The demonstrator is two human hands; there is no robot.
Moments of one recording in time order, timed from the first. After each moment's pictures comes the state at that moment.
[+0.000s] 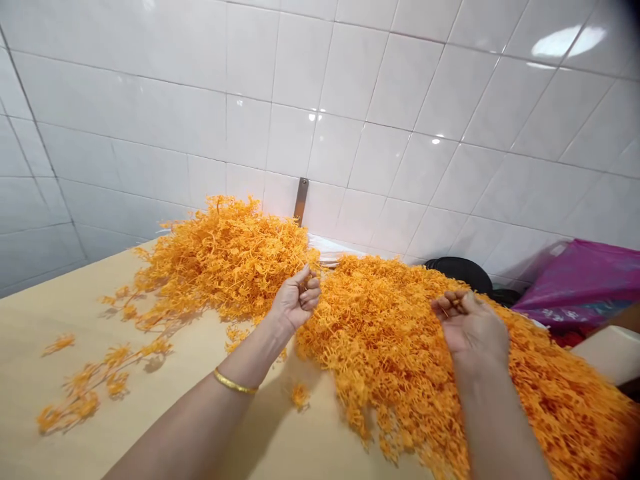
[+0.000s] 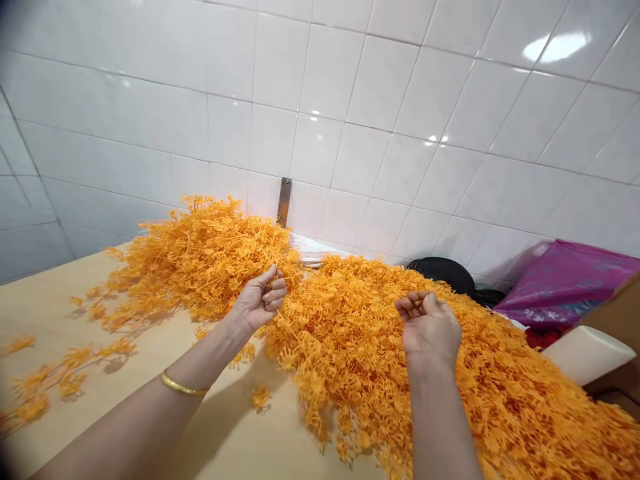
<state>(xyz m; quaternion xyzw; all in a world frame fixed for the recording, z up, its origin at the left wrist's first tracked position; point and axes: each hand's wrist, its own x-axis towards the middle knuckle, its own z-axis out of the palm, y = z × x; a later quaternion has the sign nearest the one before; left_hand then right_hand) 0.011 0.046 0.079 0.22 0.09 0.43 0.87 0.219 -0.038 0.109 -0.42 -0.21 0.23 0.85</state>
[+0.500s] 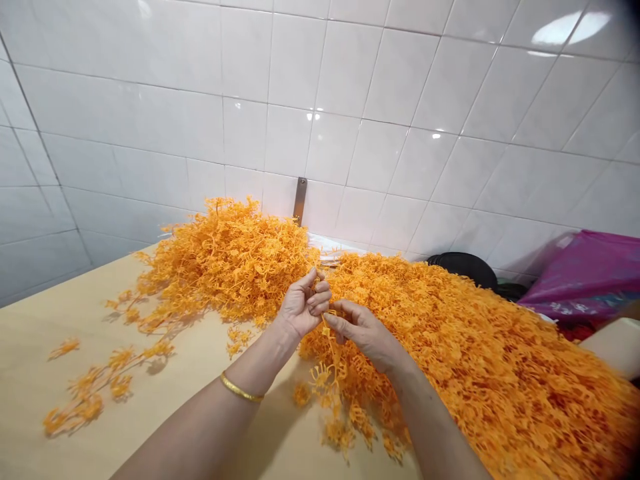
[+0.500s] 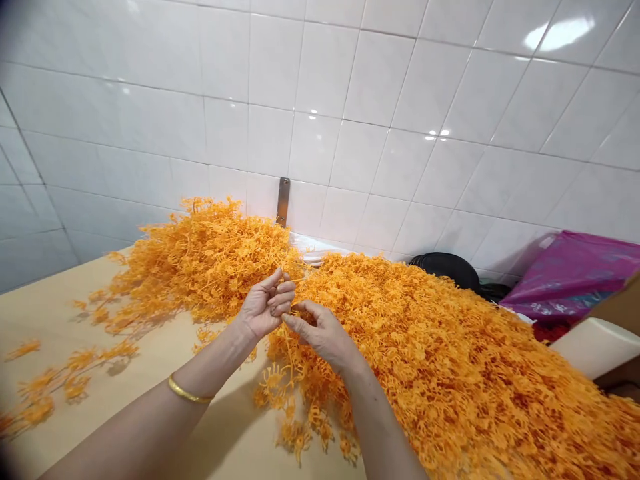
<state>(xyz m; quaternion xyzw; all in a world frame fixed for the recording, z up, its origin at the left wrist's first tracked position) 0.013 0.039 0.079 0.20 0.02 0.41 0.89 0.137 -0.033 0.079 -0.47 -0.64 0.43 0.43</state>
